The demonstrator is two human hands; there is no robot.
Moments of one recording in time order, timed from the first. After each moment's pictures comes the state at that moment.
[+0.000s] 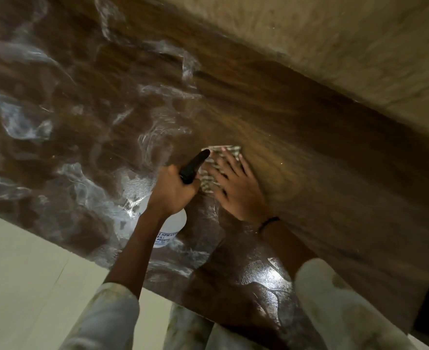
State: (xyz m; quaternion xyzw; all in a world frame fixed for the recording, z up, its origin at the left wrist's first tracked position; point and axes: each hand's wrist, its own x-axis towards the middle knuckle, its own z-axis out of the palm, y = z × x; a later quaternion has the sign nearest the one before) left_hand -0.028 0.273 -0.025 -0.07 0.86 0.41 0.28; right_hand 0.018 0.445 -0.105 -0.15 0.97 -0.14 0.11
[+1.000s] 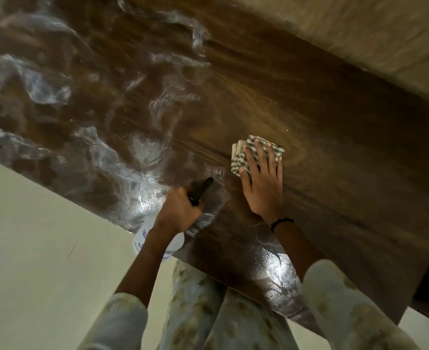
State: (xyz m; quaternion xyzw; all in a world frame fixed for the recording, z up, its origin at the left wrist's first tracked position) left_hand 0.091 0.250 -0.035 -0.07 0.87 0.36 0.34; right_hand 0.102 0.456 -0.101 0.06 0.98 -0.17 0.09
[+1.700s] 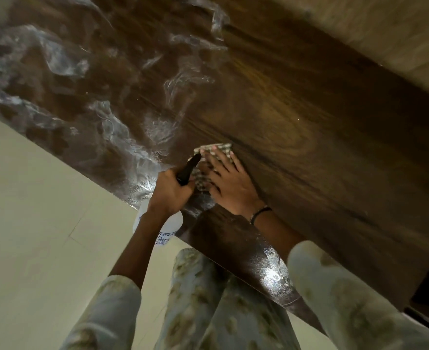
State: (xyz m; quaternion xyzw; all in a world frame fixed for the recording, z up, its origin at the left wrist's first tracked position) left_hand 0.109 0.224 -0.029 -0.15 0.87 0.41 0.23; right_hand 0.117 0.393 -0.104 -0.25 0.95 -0.14 0.13
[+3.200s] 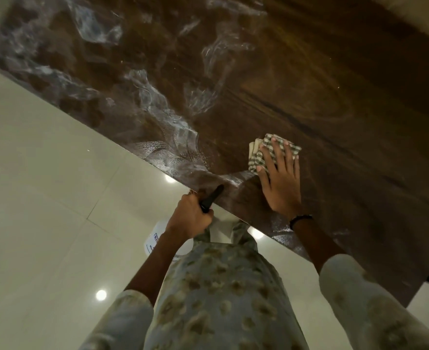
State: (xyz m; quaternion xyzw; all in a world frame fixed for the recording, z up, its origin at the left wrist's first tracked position) left_hand 0.213 0.140 -0.037 -0.09 0.85 0.37 0.36; right_hand 0.196 0.375 -0.099 0.02 0.98 -0.14 0.10
